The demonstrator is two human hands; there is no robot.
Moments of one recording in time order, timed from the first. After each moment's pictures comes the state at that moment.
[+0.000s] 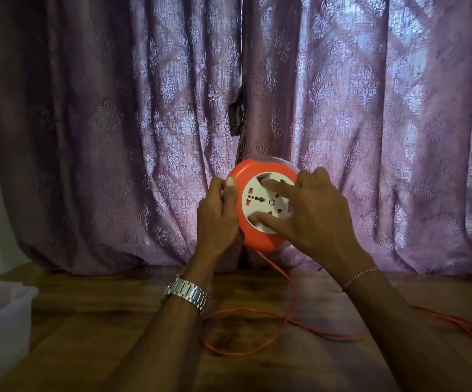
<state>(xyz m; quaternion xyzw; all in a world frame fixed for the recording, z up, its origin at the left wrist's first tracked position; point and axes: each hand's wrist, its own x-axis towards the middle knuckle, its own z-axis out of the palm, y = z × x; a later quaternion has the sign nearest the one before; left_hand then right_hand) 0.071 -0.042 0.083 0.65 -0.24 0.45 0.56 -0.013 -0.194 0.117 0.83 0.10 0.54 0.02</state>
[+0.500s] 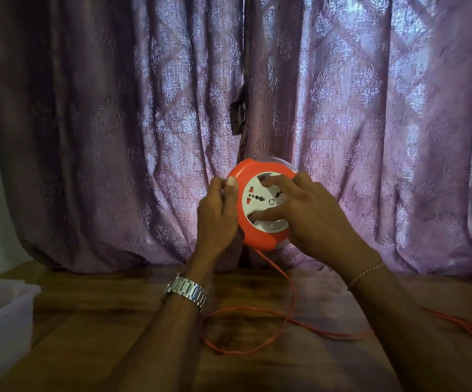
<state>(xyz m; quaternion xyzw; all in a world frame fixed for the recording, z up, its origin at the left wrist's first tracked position) 0.073 -0.038 0.082 0.65 -0.24 0.44 0.56 -0.021 -0.196 0.122 0.87 0.20 0.43 0.13</state>
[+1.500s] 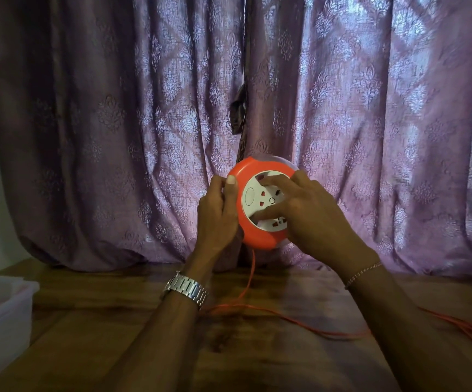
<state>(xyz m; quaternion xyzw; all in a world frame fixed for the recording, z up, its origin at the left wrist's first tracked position) 0.070 -0.041 0.084 0.65 -0.24 0.45 0.57 -0.022 -0.194 0.123 0.88 0.21 0.41 0.11</state>
